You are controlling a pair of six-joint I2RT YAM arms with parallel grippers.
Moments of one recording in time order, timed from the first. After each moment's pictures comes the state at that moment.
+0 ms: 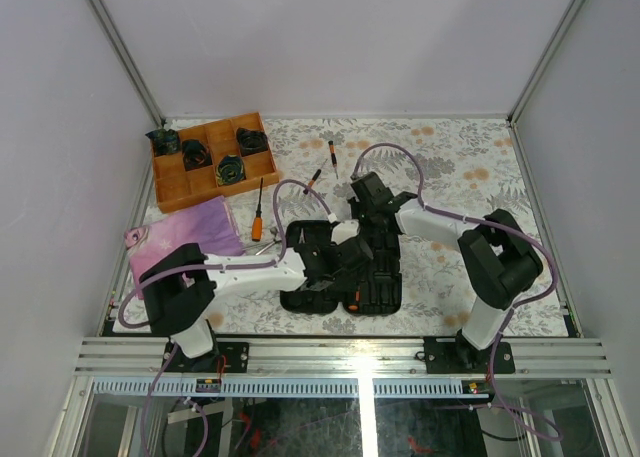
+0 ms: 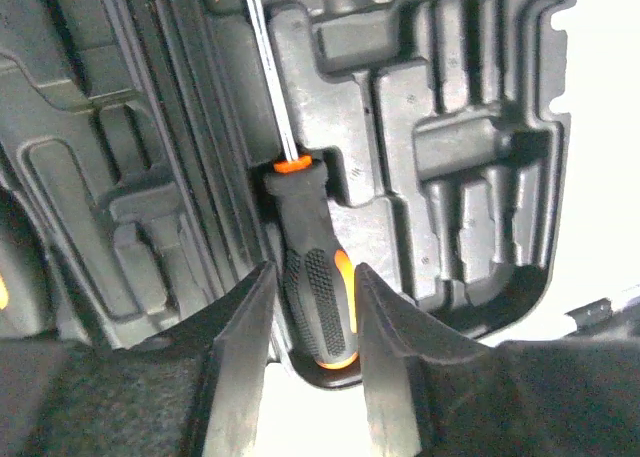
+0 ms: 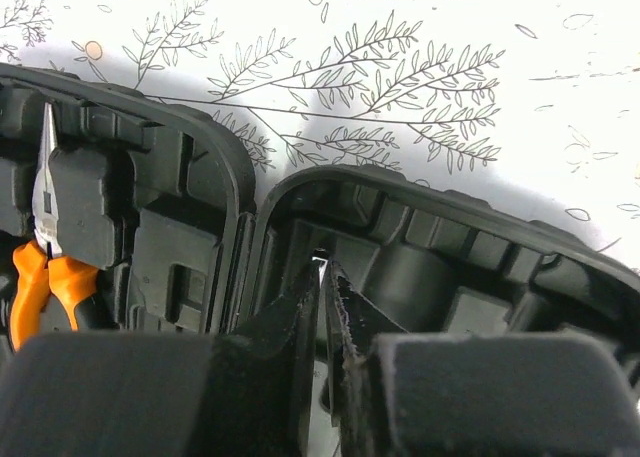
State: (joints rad) left arm -1.12 1.67 1.01 -0.37 -0.24 -0.94; right arm 0.65 1.77 1.08 -0.32 0.00 0.49
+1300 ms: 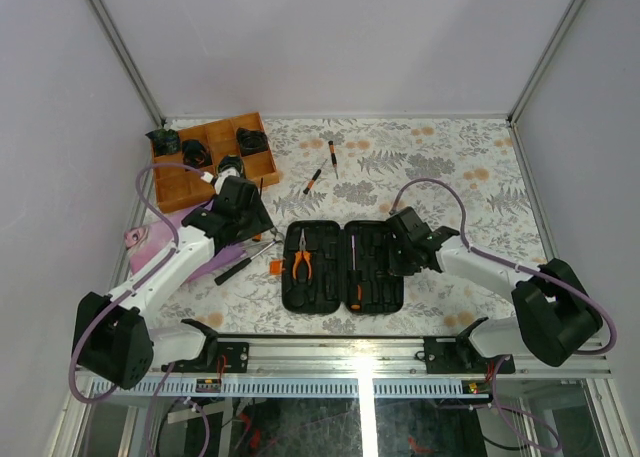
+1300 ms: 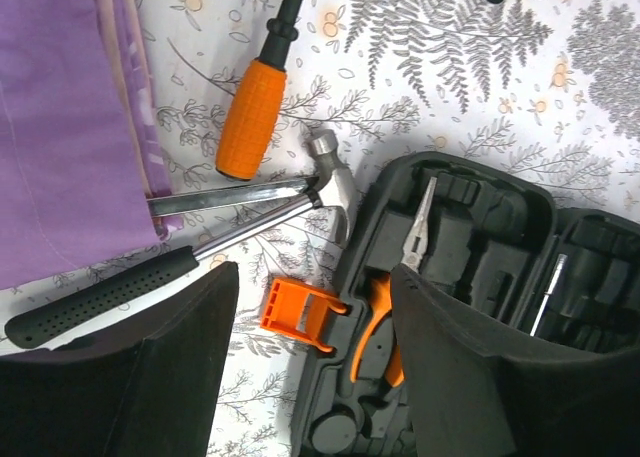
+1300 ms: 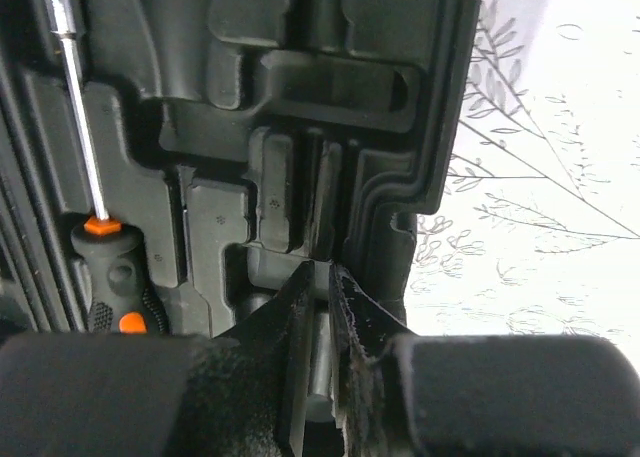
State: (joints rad) left arm -0.40 1.22 0.88 -0.56 -0.18 -0.75; right arm 0.61 1.35 0.68 -0.46 -0.01 0.56
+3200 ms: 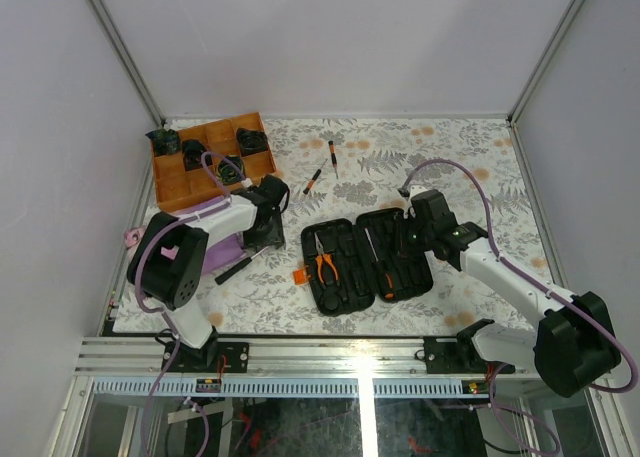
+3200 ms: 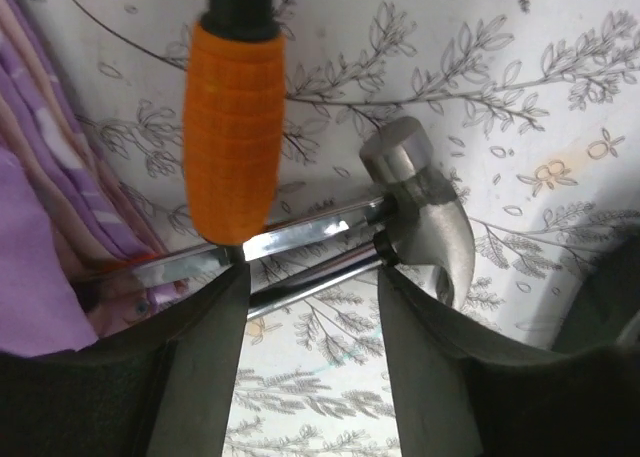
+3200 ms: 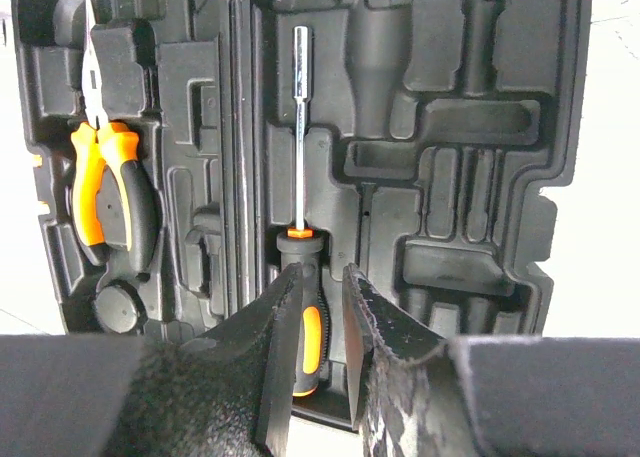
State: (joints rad) left arm -0.42 1.71 1.02 -0.63 -0.17 -0.57; right arm 0.48 1.19 0.73 -0.42 -0.12 0.35
